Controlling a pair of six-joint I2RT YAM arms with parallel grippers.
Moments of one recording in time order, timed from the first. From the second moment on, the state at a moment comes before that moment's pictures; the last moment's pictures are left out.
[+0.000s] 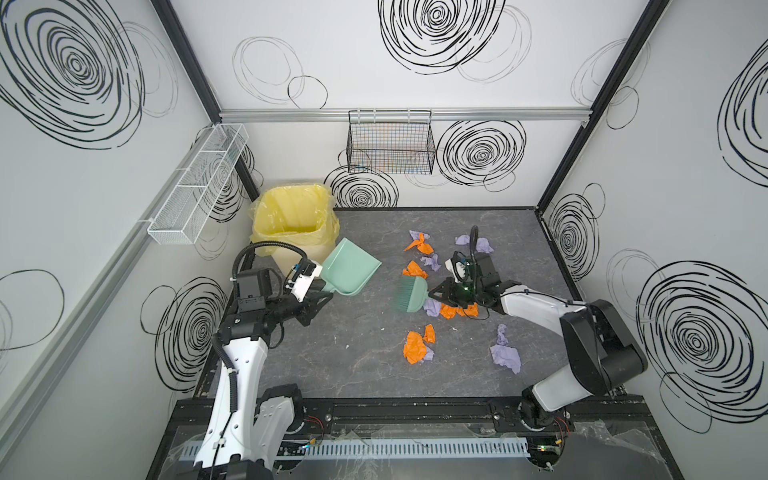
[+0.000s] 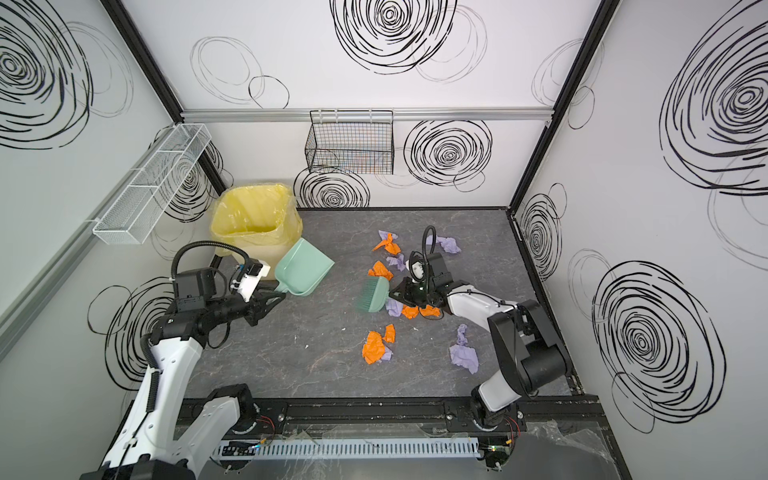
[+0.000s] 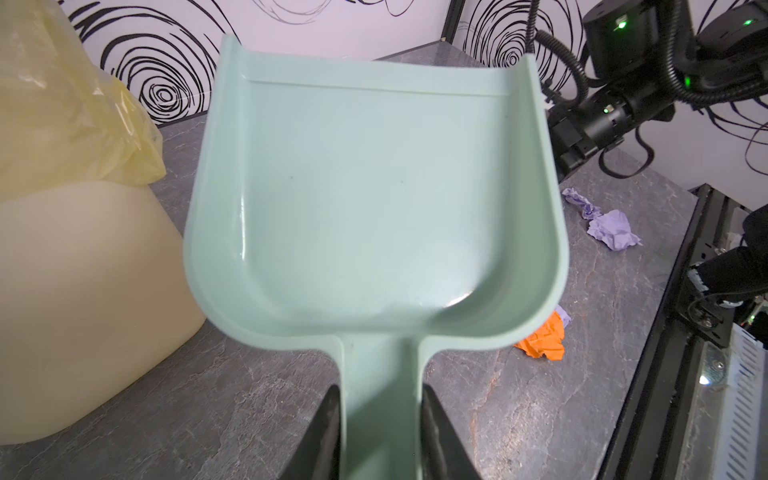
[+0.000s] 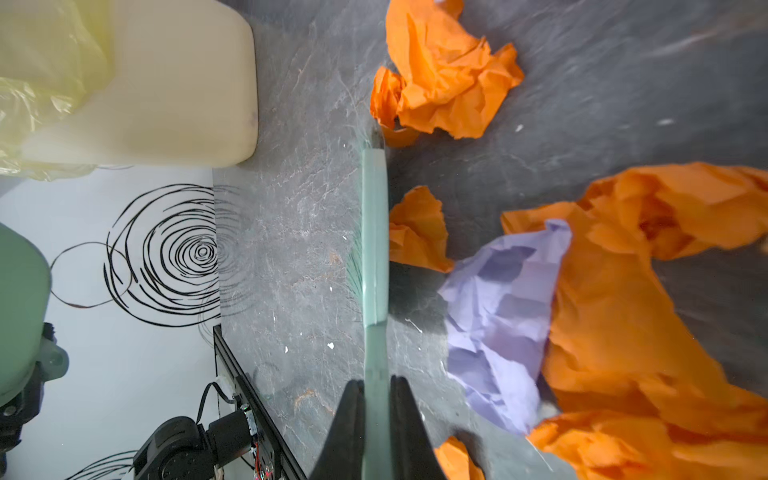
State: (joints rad) left arm 0.21 0.87 0.77 -0.71 0.84 0.50; right arm 0.37 1.50 0.77 -0.10 -0.60 0.70
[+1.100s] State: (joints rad) left arm 0.22 0.87 0.77 -0.73 0.84 0.52; right arm 0.22 2.18 1.44 0.27 -0.43 1.17
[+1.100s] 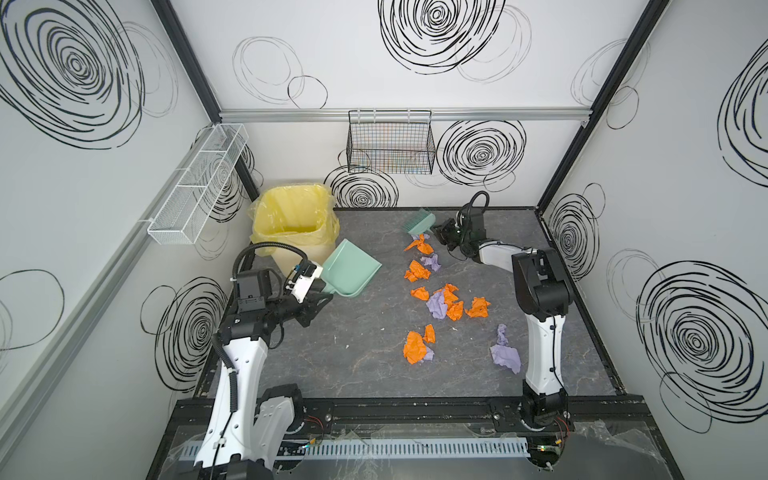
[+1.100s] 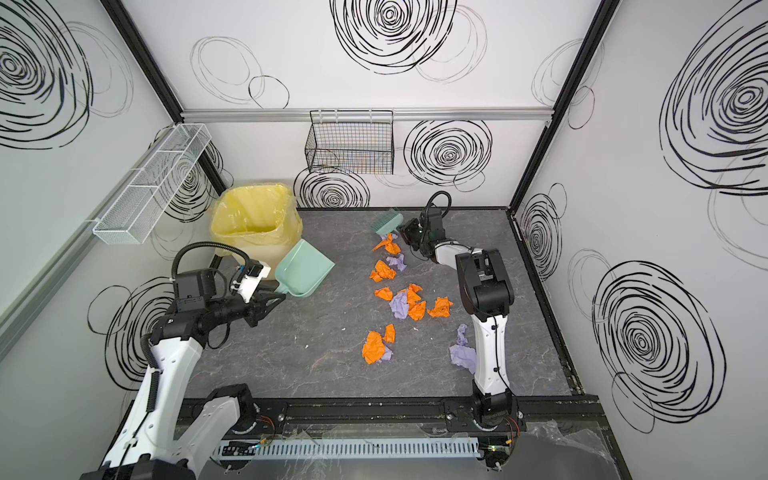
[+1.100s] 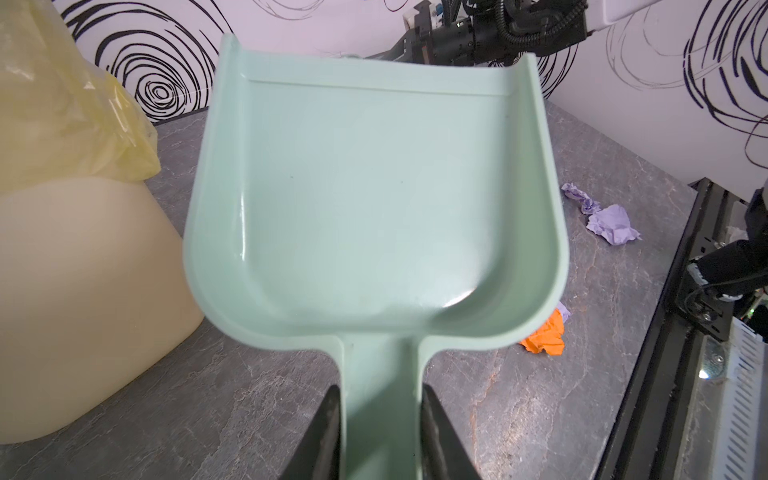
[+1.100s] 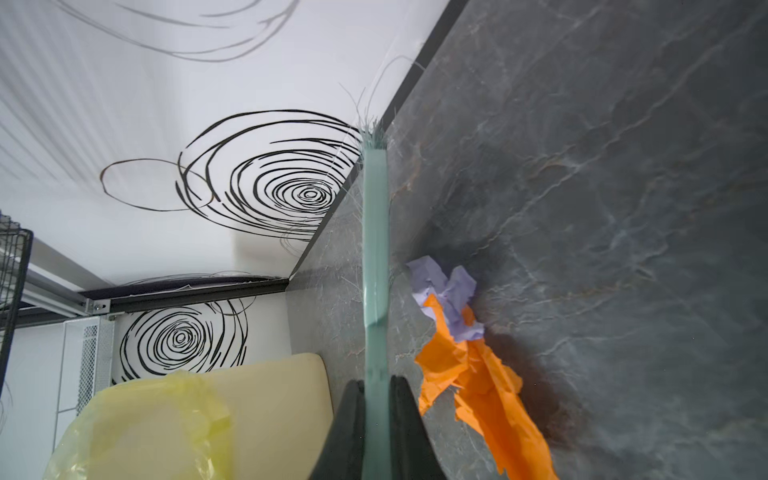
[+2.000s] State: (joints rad) left arm 0.21 0.89 0.77 -0.73 0.86 0.52; right arm 0.02 1.52 0.68 0.17 -0.58 0.94
